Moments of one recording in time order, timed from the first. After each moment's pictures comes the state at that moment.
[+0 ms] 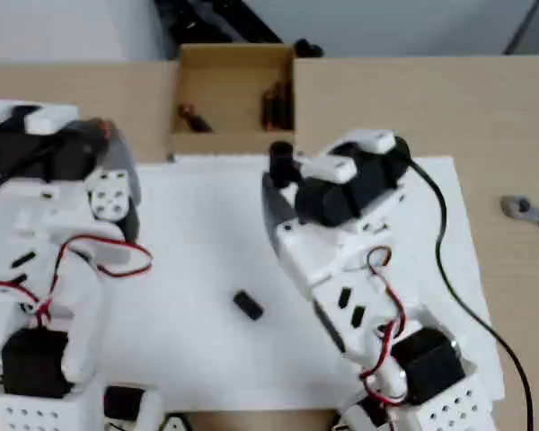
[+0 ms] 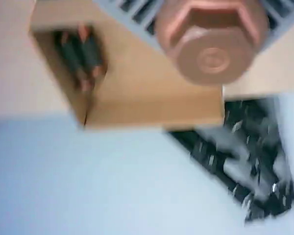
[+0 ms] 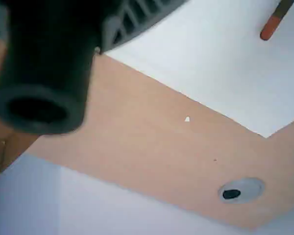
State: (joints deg) left arm 0.7 -60.5 26.9 53.3 5.0; right arm -33.0 -65.7 39.4 44.8 -6.5
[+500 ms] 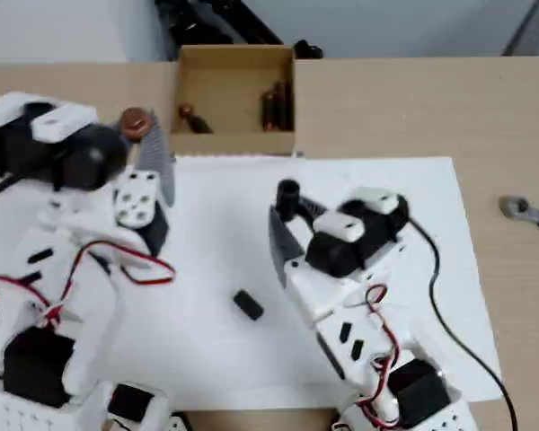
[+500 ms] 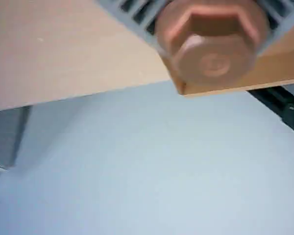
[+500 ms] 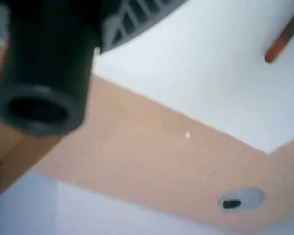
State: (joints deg) left arm 13.0 -56.6 20.6 53.3 6.8; right arm -33.1 -85.2 64.8 37.7 -6.9
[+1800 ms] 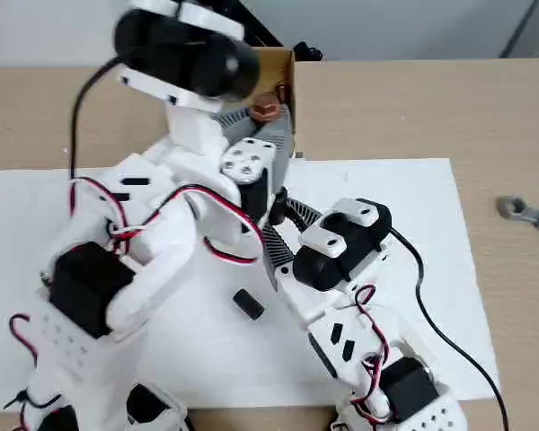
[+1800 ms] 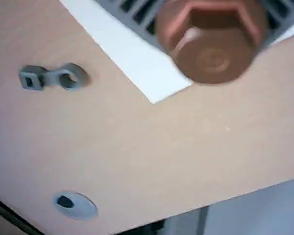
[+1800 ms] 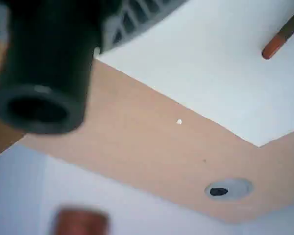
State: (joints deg) left arm 32.8 -27.9 -14.7 73.0 15.9; right arm -35.3 -86.2 68.4 30.9 -3.6
